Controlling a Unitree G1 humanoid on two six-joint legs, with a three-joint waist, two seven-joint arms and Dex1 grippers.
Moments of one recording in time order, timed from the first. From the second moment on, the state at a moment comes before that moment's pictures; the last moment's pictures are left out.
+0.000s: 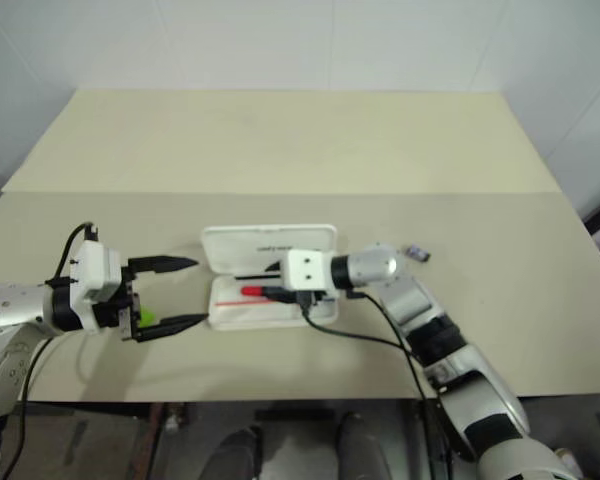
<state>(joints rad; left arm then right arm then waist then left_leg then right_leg) -0.15 0.83 0.24 -0.31 -0.51 0.32 -1.06 -0.76 -0.37 0.41 0.27 -0.02 -0.12 1.08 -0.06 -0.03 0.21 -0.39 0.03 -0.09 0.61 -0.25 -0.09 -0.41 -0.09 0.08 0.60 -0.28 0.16</state>
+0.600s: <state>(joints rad) -0.15 0.81 0.23 -0.28 -0.51 0.29 -1.07 -0.64 -0.49 0.23 -0.14 0.20 0.26 1.08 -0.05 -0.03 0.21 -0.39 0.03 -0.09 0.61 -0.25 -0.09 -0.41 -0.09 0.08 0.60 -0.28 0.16</state>
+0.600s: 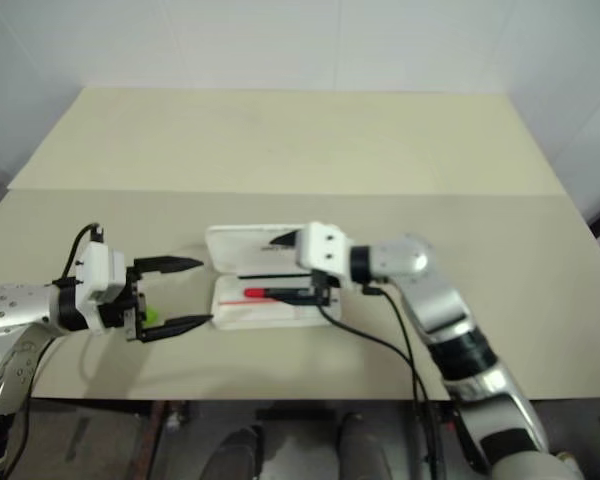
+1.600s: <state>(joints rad) 0.16 0.17 0.42 -0.81 -0.24 0.74 0.11 -0.46 -0.67 -0.09 -0.30 0.52 0.41 1.04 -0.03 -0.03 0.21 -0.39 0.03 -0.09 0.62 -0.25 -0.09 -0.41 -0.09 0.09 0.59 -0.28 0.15</state>
